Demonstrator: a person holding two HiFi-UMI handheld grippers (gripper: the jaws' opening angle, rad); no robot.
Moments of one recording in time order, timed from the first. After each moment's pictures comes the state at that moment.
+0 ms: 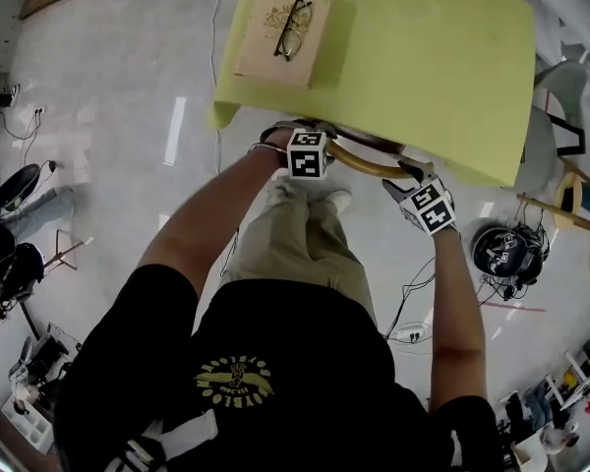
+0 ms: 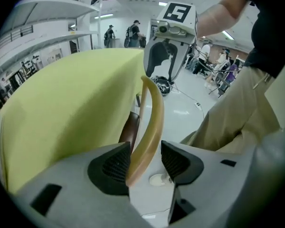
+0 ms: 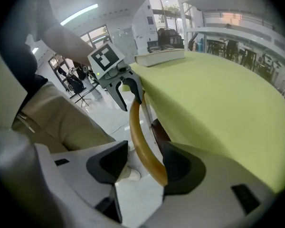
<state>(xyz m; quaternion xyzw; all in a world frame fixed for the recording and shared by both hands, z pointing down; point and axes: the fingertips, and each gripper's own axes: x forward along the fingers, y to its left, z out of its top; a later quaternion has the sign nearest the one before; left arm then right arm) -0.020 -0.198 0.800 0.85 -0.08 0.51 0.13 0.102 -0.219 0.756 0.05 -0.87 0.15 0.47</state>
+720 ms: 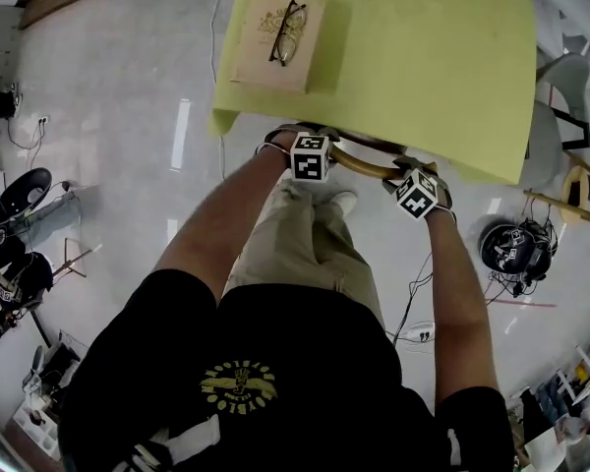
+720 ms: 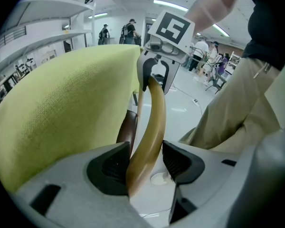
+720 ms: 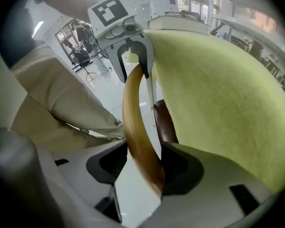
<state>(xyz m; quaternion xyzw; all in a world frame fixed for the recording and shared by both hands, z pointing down) -0.015 -0.199 0.823 0.85 -0.06 0.51 0.11 0.111 -0.213 0.830 -0.02 -0.81 0.07 0.58</state>
